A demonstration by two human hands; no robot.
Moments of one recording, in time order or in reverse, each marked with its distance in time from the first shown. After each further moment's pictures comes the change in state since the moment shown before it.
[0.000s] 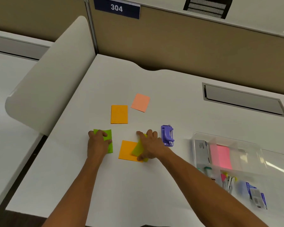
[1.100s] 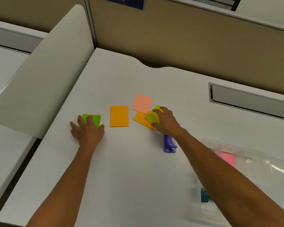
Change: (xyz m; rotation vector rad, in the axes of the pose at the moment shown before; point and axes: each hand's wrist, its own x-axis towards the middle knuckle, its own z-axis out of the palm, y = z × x) left_hand 0.068 0.008 -0.012 0.258 0.141 -0.075; right_hand 0.060 0.070 -0.072 0.212 0.265 0.052
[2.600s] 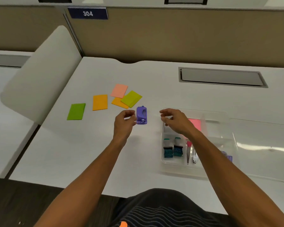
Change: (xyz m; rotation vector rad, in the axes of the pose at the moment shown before) left_hand -0.239 0.141 0.036 -1.012 -0.185 0.215; right_hand -0.204 0.132 -0.021 0.645 0.134 -0.013
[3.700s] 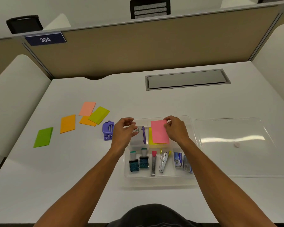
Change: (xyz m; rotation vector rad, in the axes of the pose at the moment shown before) left_hand -0.025 0.024 0.146 0.043 -0.160 0.027; right_hand -0.018 0.103 -0.095 -0.023 0.326 0.201
